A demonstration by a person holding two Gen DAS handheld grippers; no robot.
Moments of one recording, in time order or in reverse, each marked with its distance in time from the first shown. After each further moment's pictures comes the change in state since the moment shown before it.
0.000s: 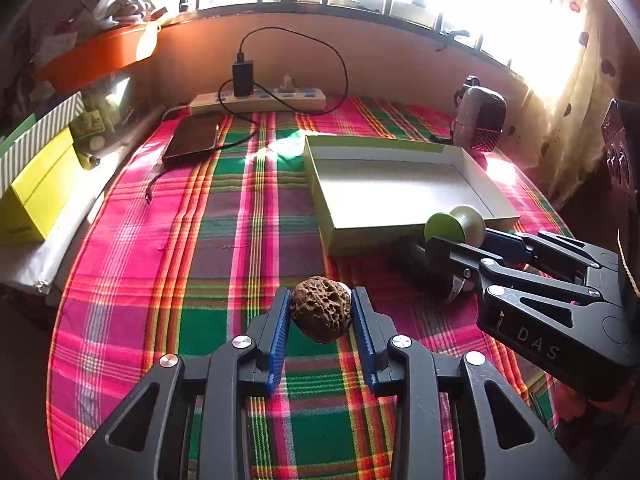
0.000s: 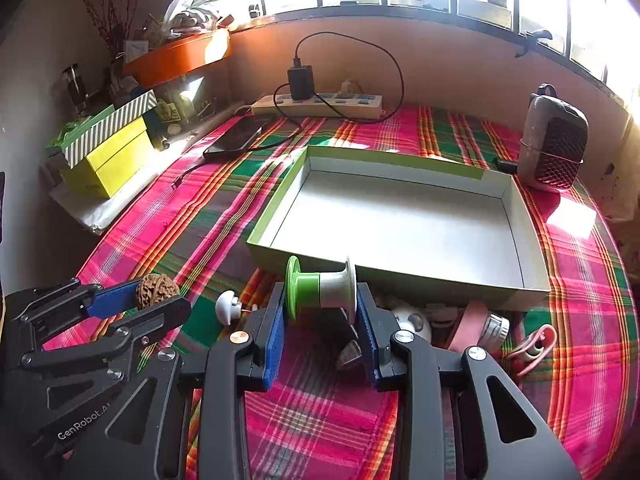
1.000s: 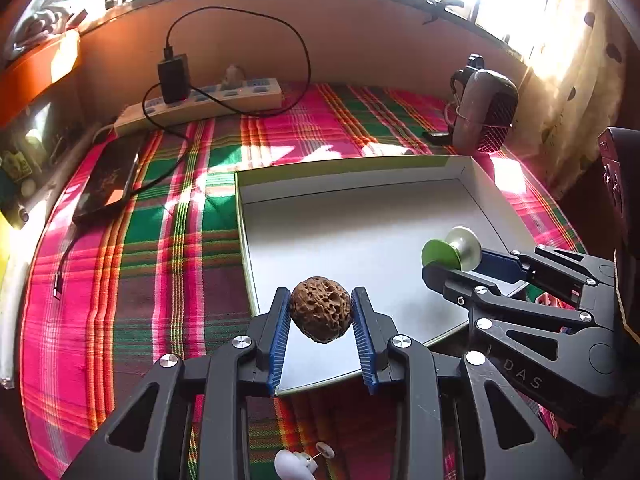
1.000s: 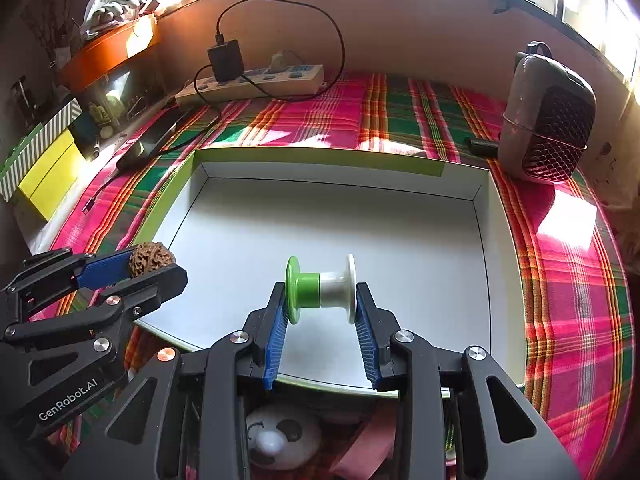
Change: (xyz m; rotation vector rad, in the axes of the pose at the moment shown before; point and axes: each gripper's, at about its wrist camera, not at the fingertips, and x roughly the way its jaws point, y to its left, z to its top) left arm 0.092 -0.033 0.073 0.077 0.085 -0.059; right arm 0.064 -0.068 0.037 0.059 0.120 -0.071
